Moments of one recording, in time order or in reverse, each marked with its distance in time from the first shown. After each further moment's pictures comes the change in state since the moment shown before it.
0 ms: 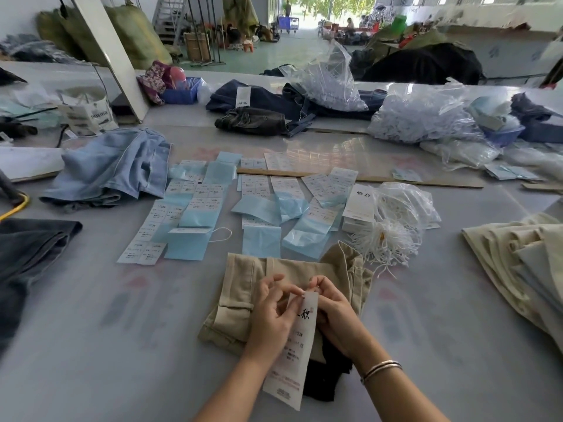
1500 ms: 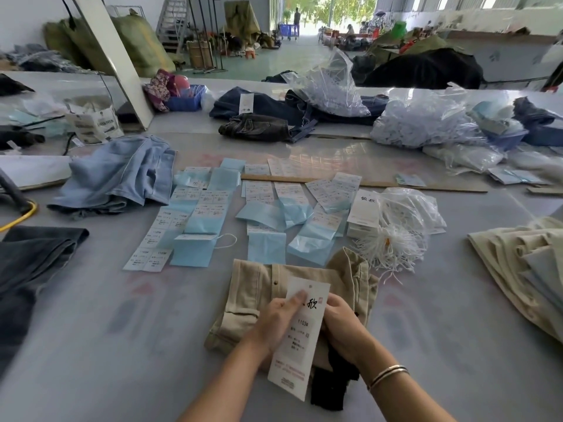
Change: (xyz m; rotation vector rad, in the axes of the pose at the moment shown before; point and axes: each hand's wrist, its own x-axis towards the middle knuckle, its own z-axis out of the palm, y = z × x) left_hand 0.016 0.028 -0.022 -0.333 -0.425 -0.525; right_hand -0.003 -0.008 0.021 -0.249 0.076 0.048
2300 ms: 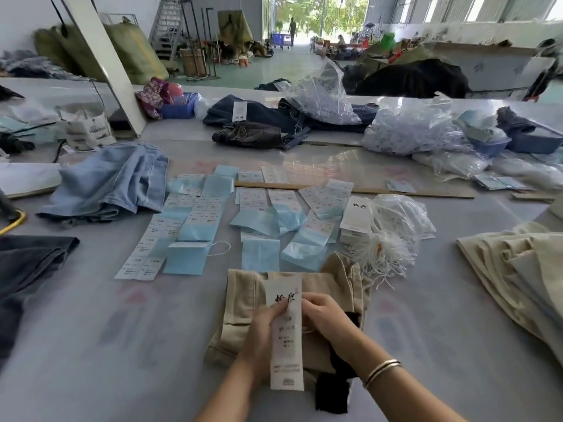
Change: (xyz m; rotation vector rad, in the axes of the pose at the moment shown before) left_hand 0.006 -0.019 0.006 -0.558 0.102 0.012; right_hand -0.006 -0.026 0.017 -0.326 0.018 0.089
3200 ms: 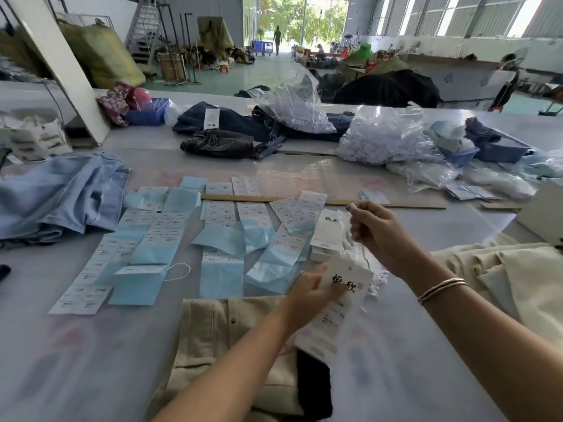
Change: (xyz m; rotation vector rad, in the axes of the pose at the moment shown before) left_hand 0.085 0.022 0.122 0.788 -0.405 0.264; right_hand 0.050 -0.109 -0.176 0.172 0.265 -0.400
